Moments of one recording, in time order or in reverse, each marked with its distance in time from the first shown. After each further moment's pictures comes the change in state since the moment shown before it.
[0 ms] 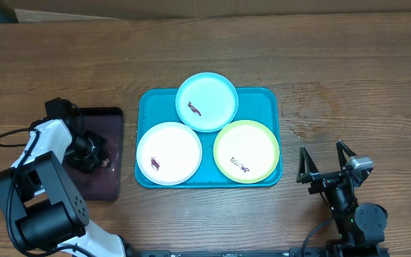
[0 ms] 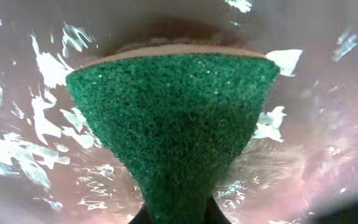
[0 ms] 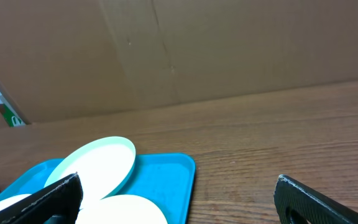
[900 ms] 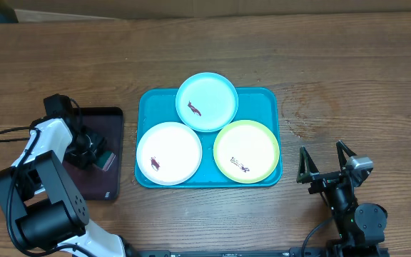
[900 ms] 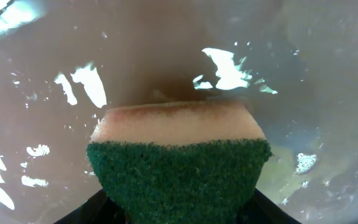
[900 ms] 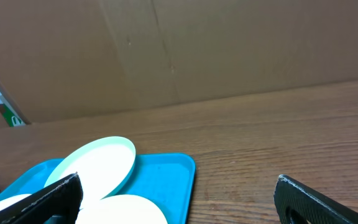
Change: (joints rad) left arm -0.004 0.003 0.009 0.075 -0.082 0.000; right arm 0.000 0.000 0.000 0.000 0.000 0.000
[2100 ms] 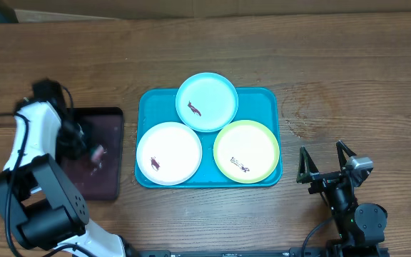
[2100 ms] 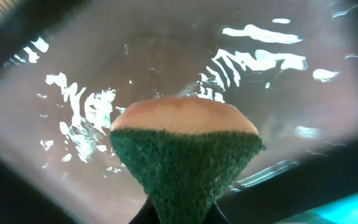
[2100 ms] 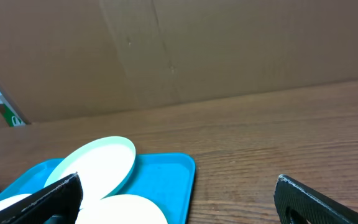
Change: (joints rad) left arm 0.002 0.000 0.299 -0.359 0.016 0.053; right arm 0.000 0.000 0.000 0.000 0.000 0.000
